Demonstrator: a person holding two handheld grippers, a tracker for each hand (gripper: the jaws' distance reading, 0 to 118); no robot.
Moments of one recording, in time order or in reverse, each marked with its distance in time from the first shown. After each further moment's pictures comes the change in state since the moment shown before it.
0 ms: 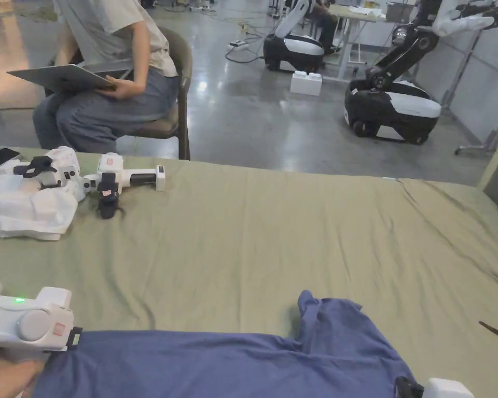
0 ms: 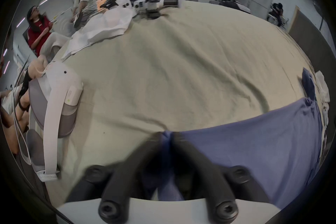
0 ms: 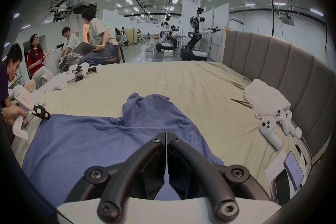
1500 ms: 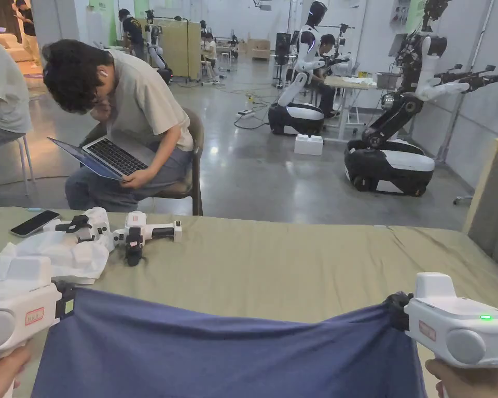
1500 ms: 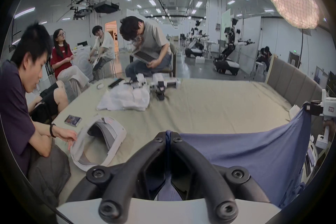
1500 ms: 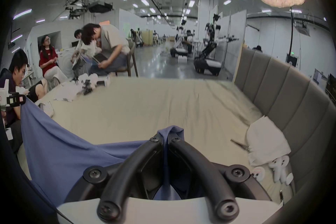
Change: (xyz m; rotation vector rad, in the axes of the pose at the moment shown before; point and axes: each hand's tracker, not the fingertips) left arm -0.016 -0.025 0.270 0.554 0.003 0.076; right arm 0.048 0.147 0.039 0.119 0.122 0.095
